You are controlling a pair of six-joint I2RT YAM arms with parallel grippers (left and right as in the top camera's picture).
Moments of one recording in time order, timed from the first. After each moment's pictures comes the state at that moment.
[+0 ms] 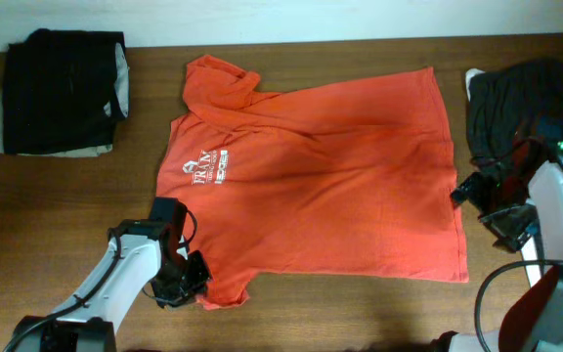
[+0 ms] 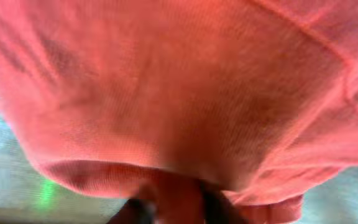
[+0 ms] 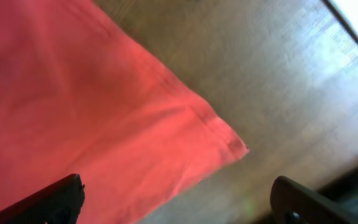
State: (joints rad) left arm -0.12 1.44 0.66 -0.95 0.23 -0.56; right arm -0.37 1.60 1.19 -1.21 -0.03 0.53
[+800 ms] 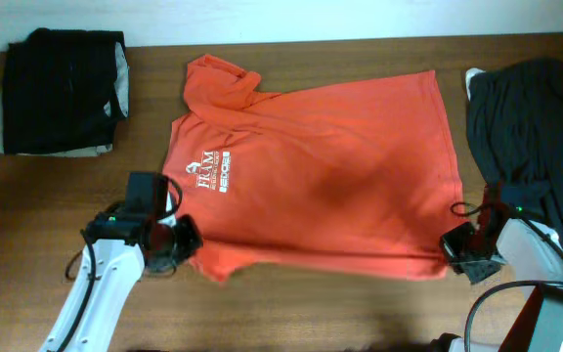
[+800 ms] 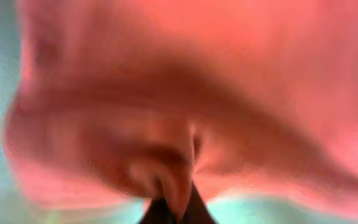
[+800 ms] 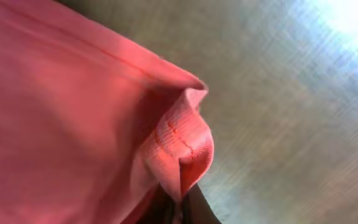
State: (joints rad) left arm -0.08 1.29 0.82 -0.91 0.20 -0.52; right arm -0.37 1.47 0.71 -0.79 -0.07 0.75
